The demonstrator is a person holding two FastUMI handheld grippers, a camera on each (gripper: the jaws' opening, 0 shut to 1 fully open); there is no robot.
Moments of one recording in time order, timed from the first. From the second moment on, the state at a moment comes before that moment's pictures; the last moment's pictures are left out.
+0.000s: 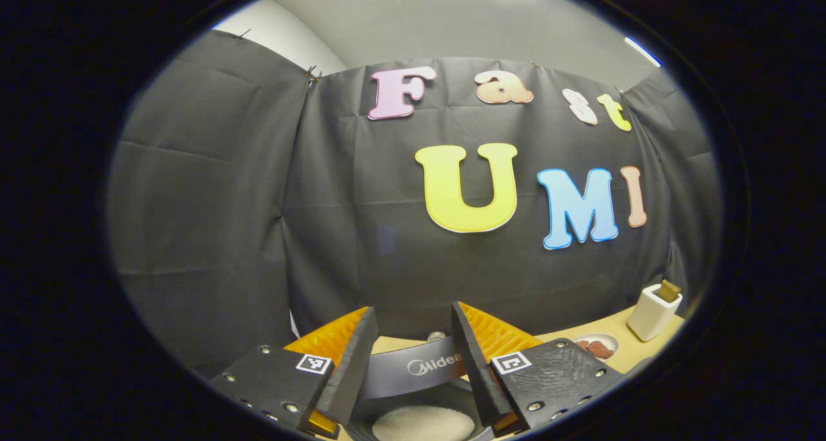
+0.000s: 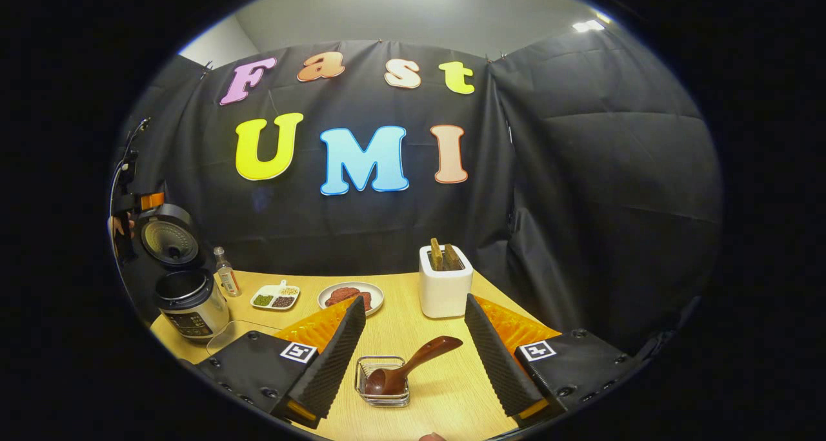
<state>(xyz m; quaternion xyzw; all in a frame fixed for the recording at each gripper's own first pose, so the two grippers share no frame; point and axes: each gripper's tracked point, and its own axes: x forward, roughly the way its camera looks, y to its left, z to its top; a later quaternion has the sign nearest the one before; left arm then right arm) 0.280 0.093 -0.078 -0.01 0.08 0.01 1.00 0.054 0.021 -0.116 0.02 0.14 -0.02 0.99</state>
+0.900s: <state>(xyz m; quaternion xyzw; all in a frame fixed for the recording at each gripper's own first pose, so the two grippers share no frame) 0.200 0.051 -0.157 -0.02 0.15 0.00 0.99 0.047 0.001 -0.126 0.03 0.15 0.00 0.99</state>
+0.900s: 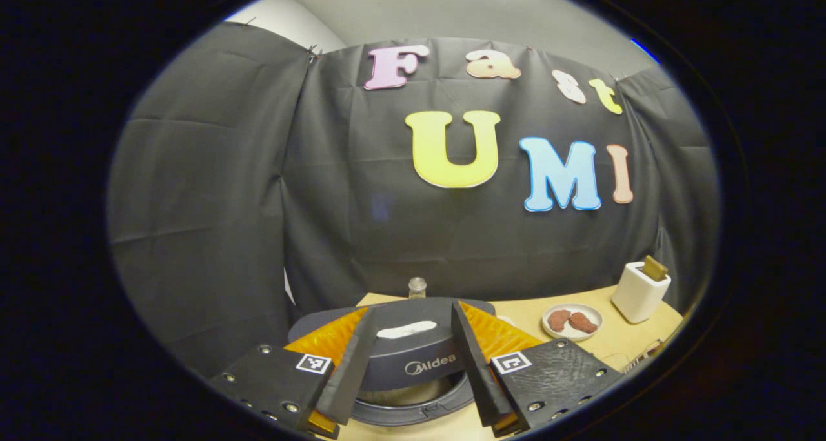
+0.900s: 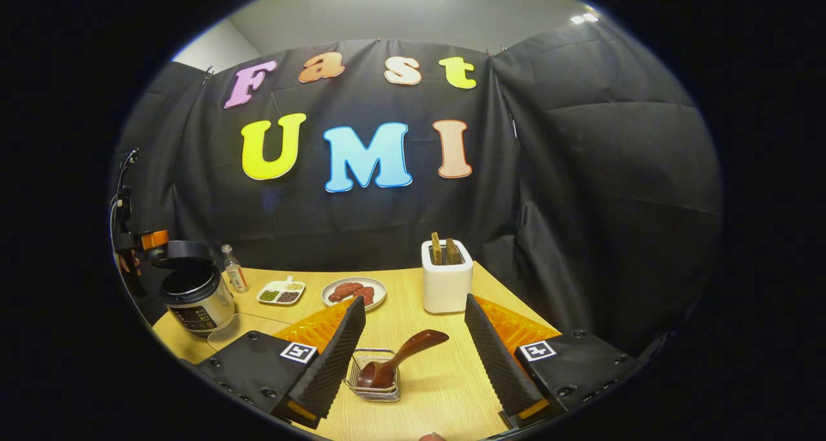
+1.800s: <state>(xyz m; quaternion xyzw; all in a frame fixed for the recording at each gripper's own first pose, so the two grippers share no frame) 0.166 0.033 -0.249 0.01 0.21 0.00 0.98 0.036 -0.008 -0.123 0.02 0.15 0.00 0.99</state>
